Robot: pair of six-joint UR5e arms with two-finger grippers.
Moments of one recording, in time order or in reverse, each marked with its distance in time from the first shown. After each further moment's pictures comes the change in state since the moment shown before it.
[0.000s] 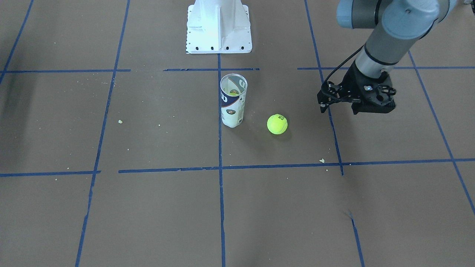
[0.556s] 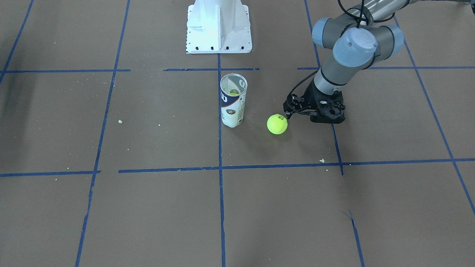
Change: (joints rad) left arm 0.203 -0.028 0.132 -0.218 0.064 -0.275; right arm 0.000 0.000 0.000 0.000 0.000 0.000
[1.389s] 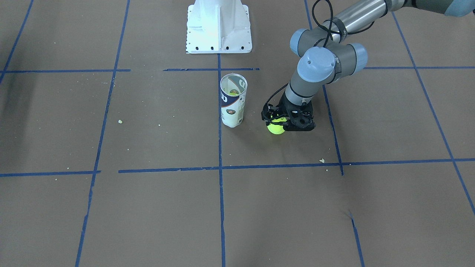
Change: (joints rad) left arm 0.032 -0.082 0.143 -0.053 0.022 -0.023; right arm 0.000 0.000 0.000 0.000 0.000 0.000
